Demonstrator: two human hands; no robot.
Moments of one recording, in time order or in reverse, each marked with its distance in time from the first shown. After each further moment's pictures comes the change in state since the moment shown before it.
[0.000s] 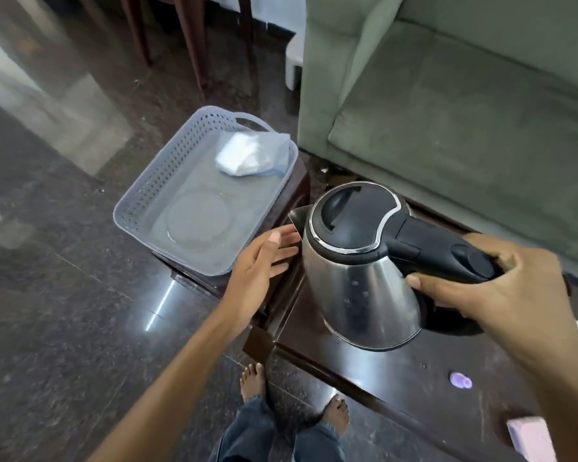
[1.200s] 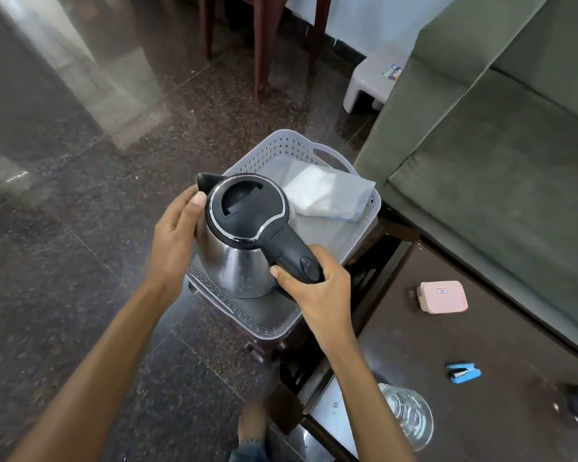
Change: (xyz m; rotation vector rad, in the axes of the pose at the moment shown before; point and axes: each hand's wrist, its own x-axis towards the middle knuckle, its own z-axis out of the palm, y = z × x) left_hand 0.101 0.017 -0.194 -0.022 0.475 0.171; right_hand 0.110 -0.006 0.282 0.257 -0.180 -0.194
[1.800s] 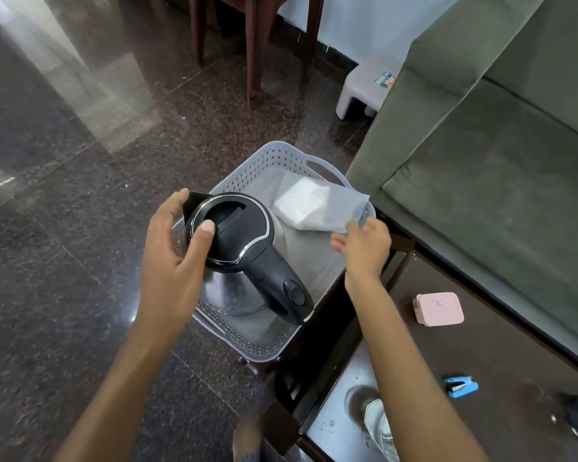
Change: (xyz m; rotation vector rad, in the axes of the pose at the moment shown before) left_hand -0.017 0.013 0.014 0.207 0.084 0.187; right_hand 0.105 0.023 -0.031 0.207 0.467 0.436
